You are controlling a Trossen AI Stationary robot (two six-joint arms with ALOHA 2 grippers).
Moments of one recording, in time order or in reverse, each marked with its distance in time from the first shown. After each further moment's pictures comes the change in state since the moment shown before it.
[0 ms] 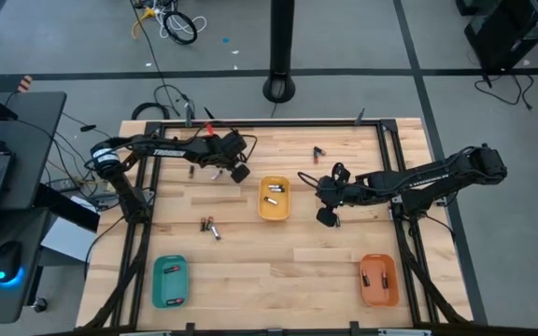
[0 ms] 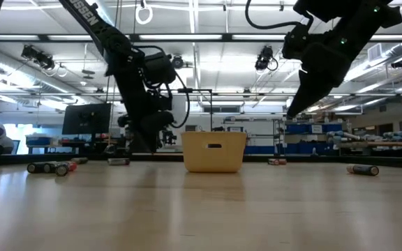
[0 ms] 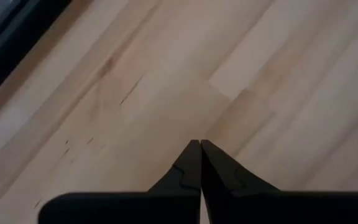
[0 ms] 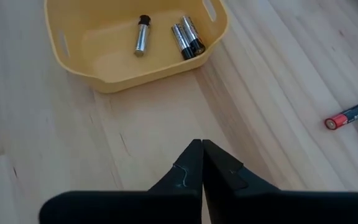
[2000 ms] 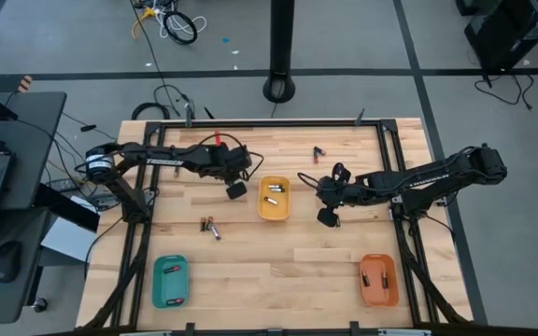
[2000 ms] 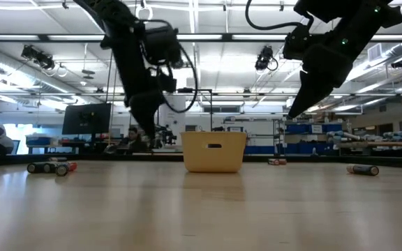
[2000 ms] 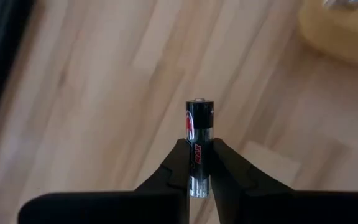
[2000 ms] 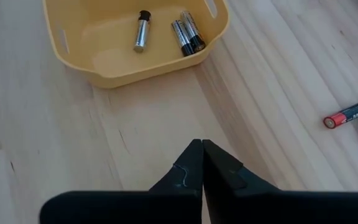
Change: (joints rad) left arm -0.182 -0.066 0.094 -0.258 -0.031 0.114; right arm 0.002 0.000 0.000 -0.011 0.000 -0.009
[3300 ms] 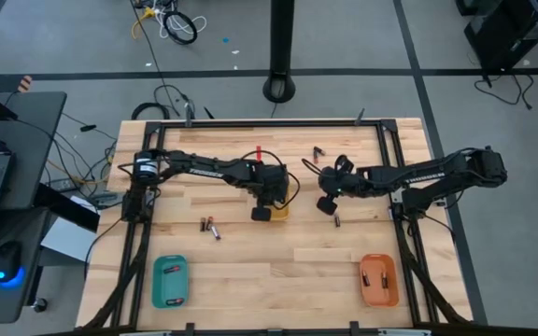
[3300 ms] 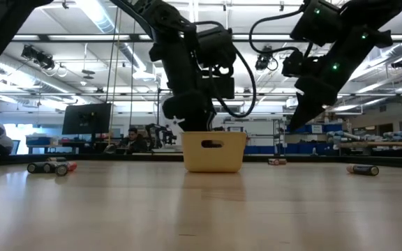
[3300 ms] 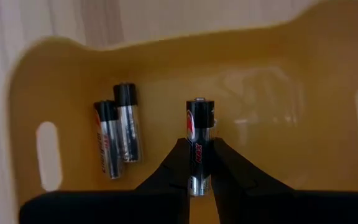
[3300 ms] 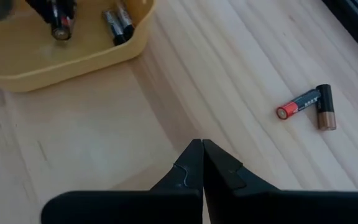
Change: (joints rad) left arm -0.157 0.383 0.385 0.019 0.276 0.353; right arm -0.154 0.000 -0.099 0.114 0.026 -0.085
